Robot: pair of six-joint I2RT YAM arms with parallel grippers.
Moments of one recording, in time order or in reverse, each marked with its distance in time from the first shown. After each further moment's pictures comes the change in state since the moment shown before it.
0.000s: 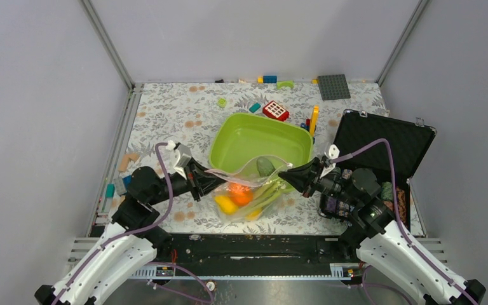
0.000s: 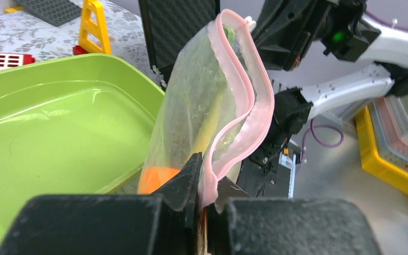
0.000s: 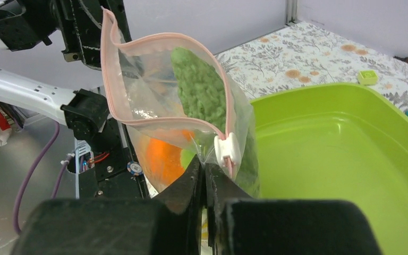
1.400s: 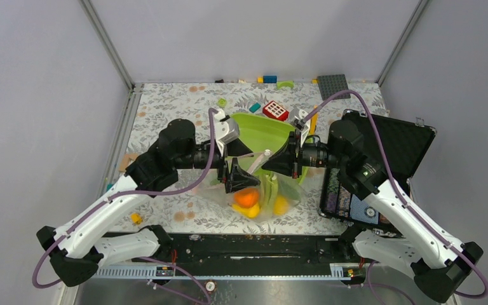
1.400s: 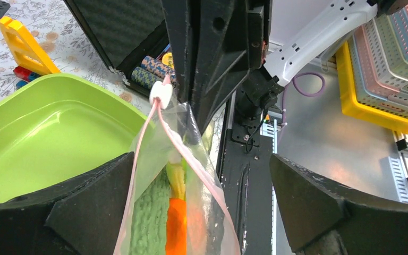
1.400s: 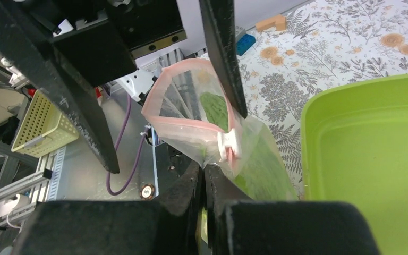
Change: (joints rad) left arm -0.228 0.515 0.644 -0.393 -0.005 0.242; right arm -0.001 0.429 0.532 -0.354 -0.295 0.045
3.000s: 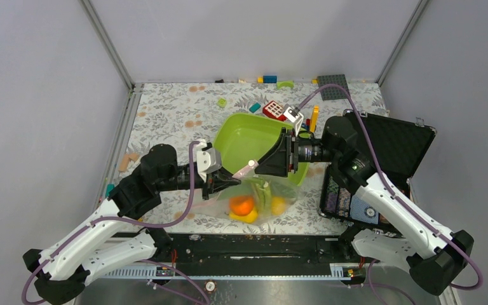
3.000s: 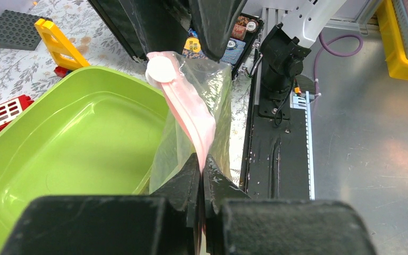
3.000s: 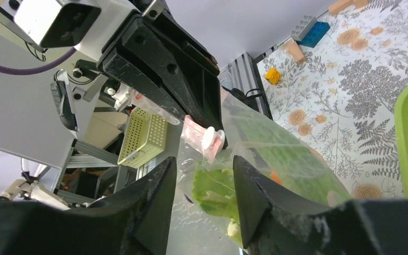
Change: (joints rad) left arm -0.035 -0.254 -0.219 -0.019 -0.072 0.203; right arm -0.010 0.068 -0.027 0.215 -0.139 0.411
